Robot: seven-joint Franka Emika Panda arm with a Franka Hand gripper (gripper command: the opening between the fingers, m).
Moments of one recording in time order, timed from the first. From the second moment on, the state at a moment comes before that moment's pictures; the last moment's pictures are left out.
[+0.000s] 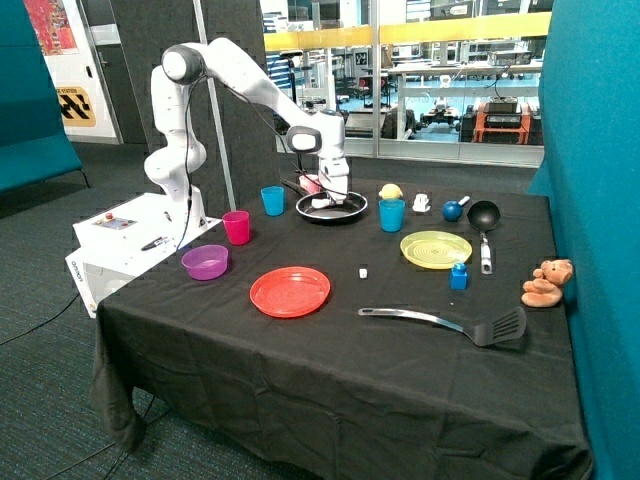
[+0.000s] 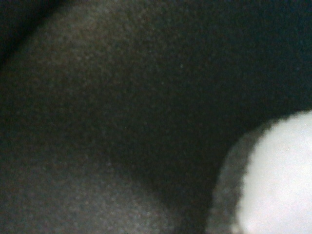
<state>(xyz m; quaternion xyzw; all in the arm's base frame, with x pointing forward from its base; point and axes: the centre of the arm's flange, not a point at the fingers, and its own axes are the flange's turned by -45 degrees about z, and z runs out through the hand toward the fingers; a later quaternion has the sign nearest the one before) 0.514 0.145 0.303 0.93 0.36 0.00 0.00</state>
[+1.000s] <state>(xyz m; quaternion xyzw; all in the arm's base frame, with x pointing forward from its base) 0.487 0.173 0.287 0.91 0.41 0.00 0.00</state>
